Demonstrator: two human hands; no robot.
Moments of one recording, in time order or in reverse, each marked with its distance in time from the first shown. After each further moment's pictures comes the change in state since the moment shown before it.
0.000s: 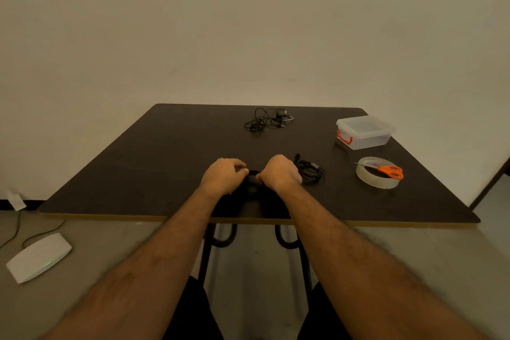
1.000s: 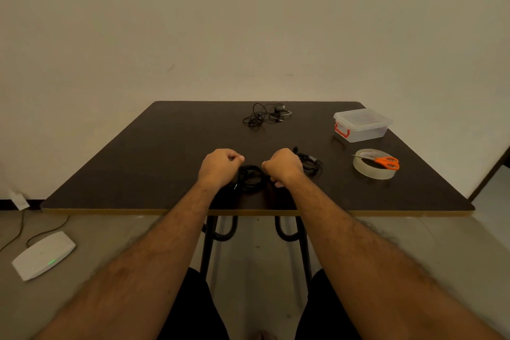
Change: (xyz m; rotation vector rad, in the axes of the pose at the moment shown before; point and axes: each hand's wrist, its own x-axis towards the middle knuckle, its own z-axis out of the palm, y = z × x) left_hand -0.015 0.005 -0.006 -0.191 0.160 -0.047; right_hand 0.005 0.016 -0.006 0.163 -0.043 0.011
